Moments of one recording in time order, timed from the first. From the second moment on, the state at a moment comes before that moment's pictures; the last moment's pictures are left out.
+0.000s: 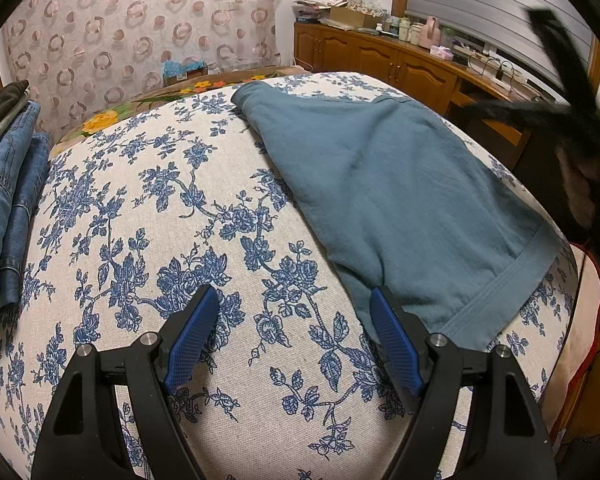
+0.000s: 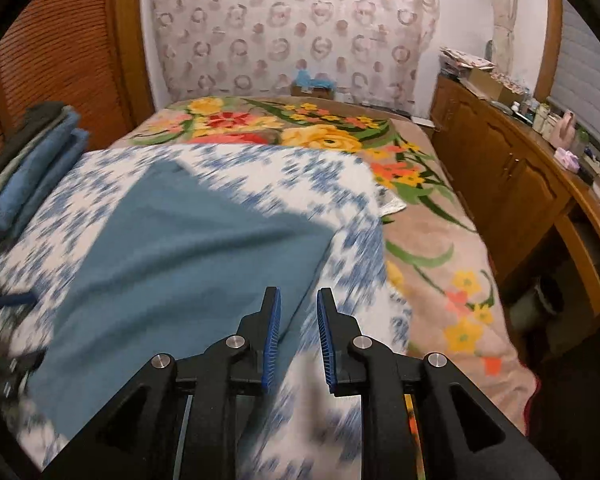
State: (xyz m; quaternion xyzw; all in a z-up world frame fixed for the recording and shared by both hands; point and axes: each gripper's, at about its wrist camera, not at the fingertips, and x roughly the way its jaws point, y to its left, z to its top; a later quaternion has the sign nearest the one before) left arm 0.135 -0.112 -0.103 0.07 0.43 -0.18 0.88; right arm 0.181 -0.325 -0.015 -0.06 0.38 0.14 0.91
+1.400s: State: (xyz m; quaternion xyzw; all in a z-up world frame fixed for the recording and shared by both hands) left arm 0.080 -0.130 -0.094 0.04 0.41 -0.27 0.87; right arm 0.051 -0.330 -0.042 0.01 0.38 0.17 0.91
